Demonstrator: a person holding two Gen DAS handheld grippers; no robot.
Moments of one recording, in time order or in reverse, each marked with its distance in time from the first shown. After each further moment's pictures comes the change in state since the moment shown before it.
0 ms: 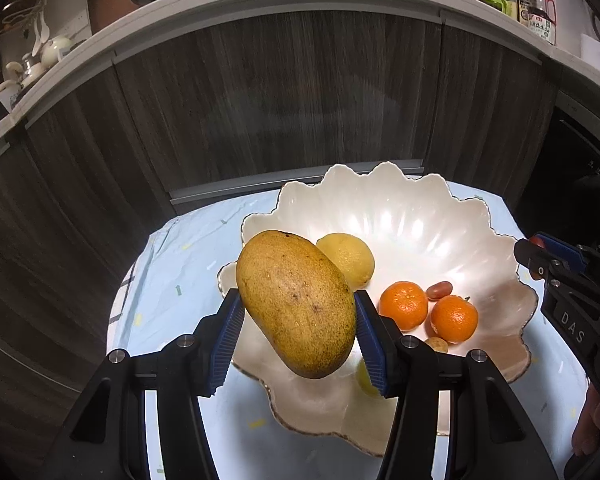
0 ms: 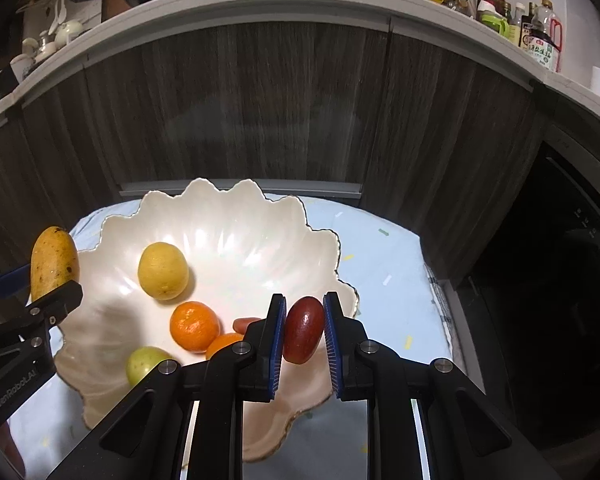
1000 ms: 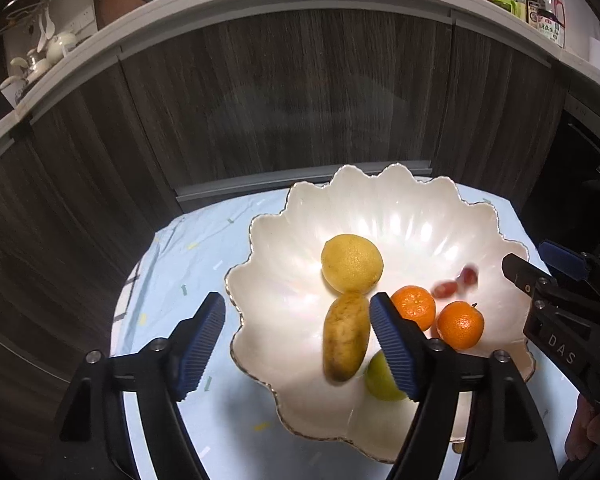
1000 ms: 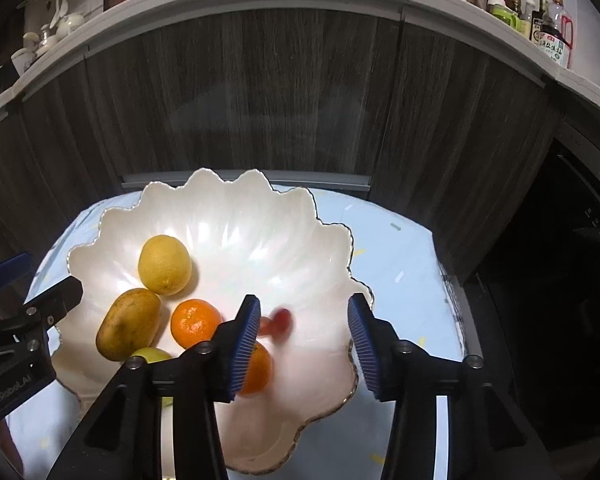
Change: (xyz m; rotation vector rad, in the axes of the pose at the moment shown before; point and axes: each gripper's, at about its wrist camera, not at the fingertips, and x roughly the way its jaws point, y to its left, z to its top) left arm -0.003 0.006 0.004 -0.019 0.004 0.022; right arm 0.005 0.003 0.002 -0.010 0.019 0.016
